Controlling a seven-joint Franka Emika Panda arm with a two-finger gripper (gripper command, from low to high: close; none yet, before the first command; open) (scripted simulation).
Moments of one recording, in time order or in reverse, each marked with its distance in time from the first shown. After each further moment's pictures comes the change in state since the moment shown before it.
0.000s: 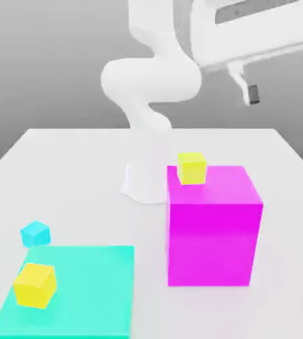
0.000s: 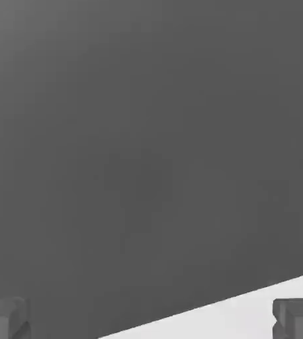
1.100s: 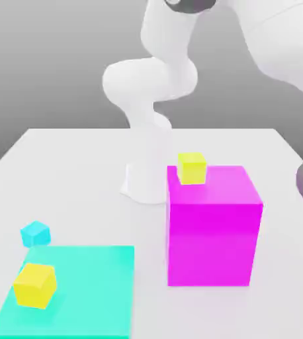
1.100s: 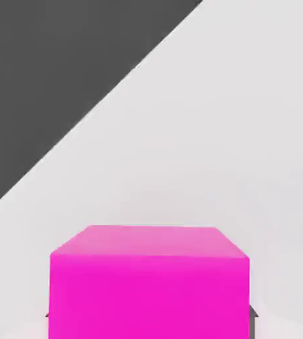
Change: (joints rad) arm 0.349 0.614 -0.033 0.092 -0.278 0.116 0.848
